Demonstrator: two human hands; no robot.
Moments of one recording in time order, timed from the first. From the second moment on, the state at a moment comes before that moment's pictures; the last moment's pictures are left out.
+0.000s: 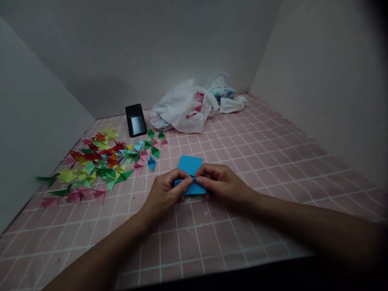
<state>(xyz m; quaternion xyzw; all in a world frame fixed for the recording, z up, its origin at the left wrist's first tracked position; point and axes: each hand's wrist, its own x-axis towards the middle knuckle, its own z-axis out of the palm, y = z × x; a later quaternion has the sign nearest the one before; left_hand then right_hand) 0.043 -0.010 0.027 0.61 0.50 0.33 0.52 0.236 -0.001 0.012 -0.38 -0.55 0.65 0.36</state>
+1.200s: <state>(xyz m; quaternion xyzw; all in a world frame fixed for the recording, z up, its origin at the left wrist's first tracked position) 0.047 -0.013 0.028 0.53 0.51 0.42 0.54 0.233 -0.005 0.010 -0.39 -0.49 0.65 0.42</state>
